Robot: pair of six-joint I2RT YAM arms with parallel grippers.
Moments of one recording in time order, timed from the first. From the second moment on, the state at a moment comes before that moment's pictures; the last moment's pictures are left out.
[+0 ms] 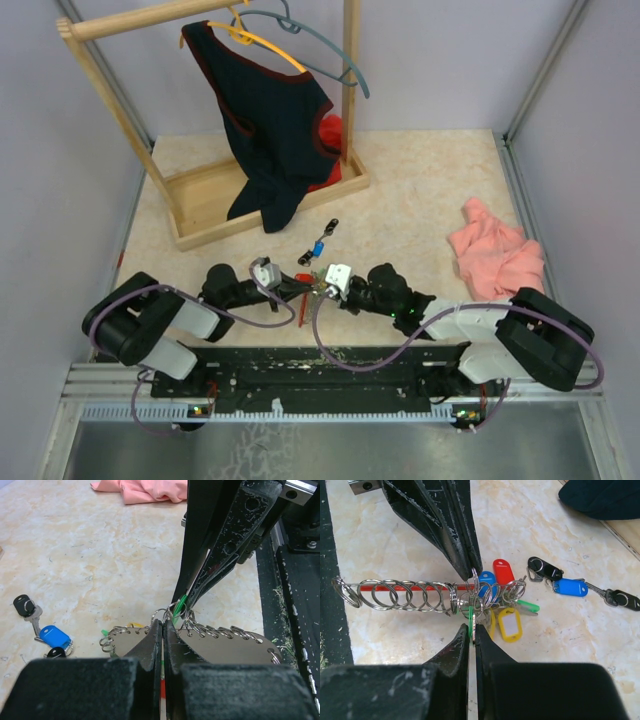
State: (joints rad) left arm -0.58 1.49 0.15 1.32 0.76 0.10; right arm 0.93 1.29 0.34 0.58 -0.22 -0.31
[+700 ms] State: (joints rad) left arm -0.55 1.58 0.18 1.42 0.86 0.03; right arm 0.93 1.23 0.55 0.17 -0.15 -0.57
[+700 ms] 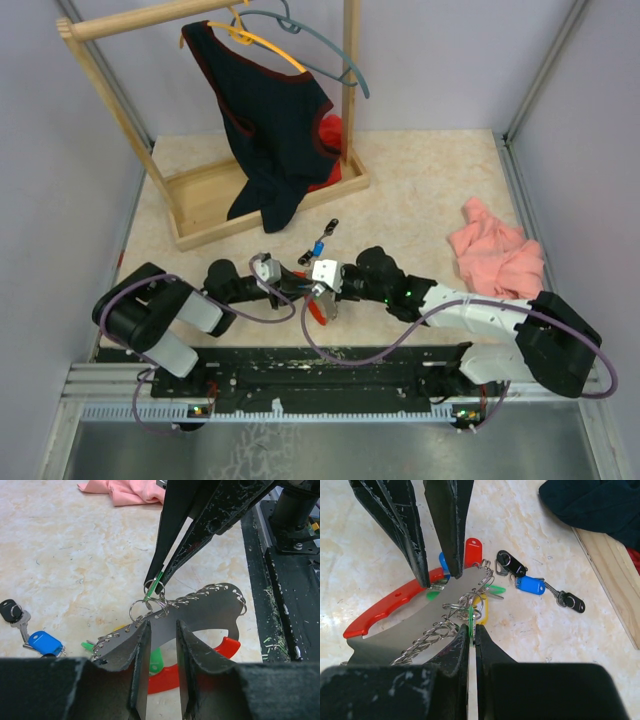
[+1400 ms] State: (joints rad) left arm -0.59 1.58 0.22 1.33 0.82 -0.02; right arm 0.99 1.29 0.66 0.08 -0.06 -0.58
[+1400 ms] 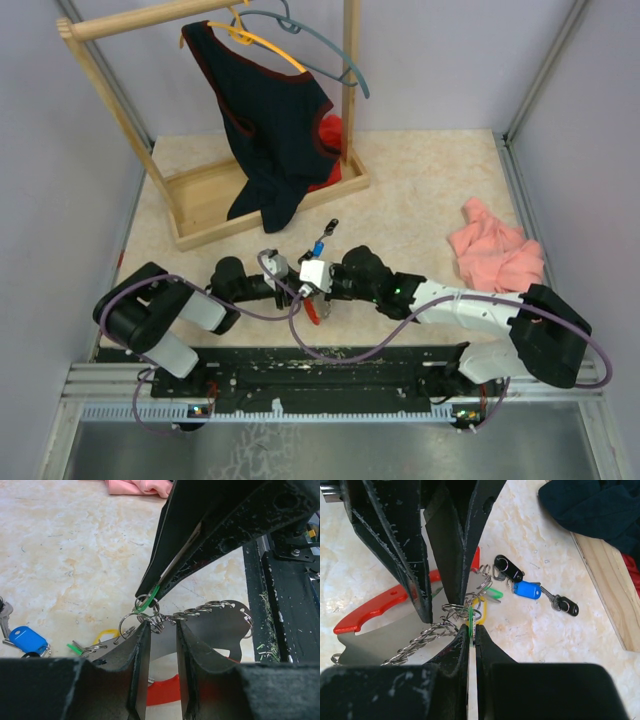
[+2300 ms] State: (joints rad) left arm -0.60 1.55 0.22 1.28 0.72 -0.03; right arm 1.00 1.28 0.61 0.07 0.04 -0.53
